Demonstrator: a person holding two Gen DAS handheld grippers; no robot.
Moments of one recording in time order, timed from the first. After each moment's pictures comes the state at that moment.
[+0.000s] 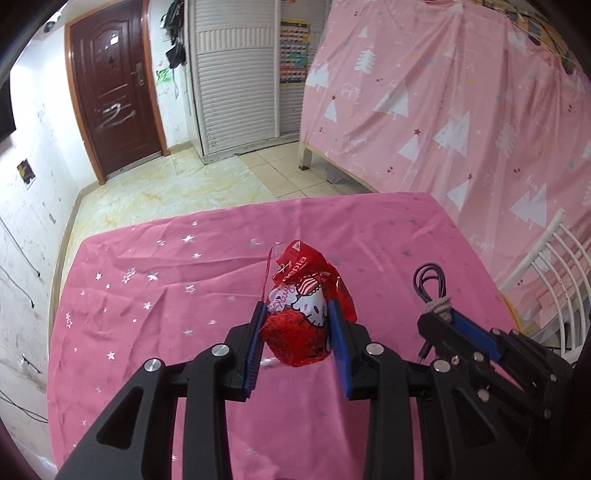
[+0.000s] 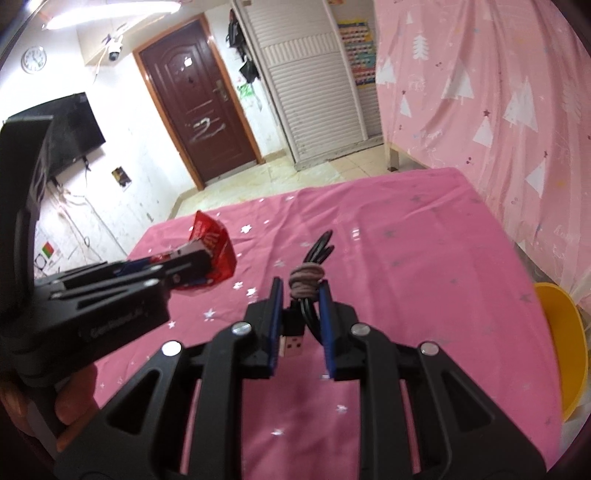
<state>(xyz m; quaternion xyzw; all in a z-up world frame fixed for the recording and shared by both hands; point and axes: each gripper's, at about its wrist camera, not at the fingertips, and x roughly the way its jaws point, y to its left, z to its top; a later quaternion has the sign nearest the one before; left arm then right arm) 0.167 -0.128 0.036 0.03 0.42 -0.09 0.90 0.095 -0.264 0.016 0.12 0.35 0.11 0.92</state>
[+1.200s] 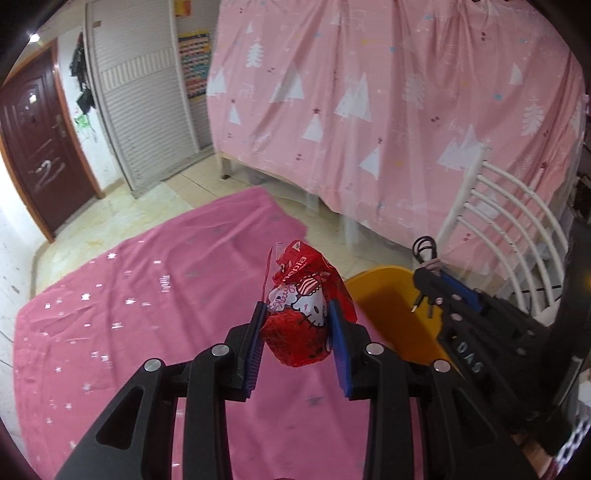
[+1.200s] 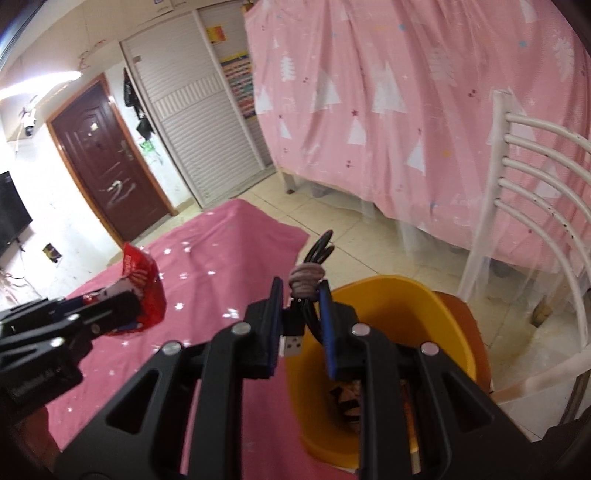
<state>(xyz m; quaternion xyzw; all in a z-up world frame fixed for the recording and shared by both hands) 0.125 -0.342 0.034 0.11 0.41 -0.21 0.88 0.050 -0.466 -0.013 0.19 0.32 -0.07 0.93</state>
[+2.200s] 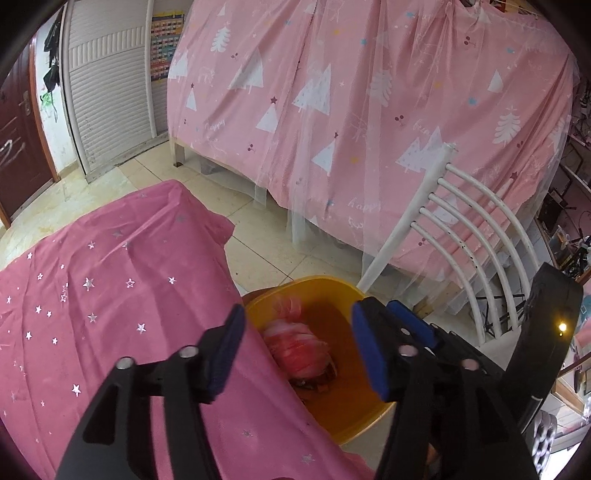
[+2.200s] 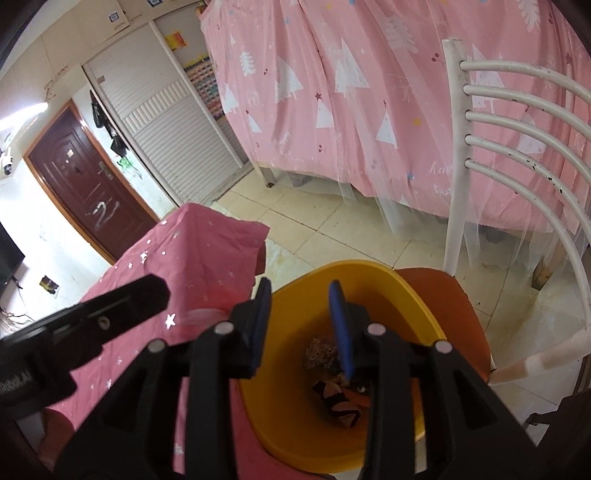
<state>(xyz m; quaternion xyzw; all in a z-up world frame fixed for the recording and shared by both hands) 0.137 -0.403 0.009 0.05 0.44 -0.28 0.85 0.049 -0.519 -0.044 0.26 0.33 -0.10 0.90</state>
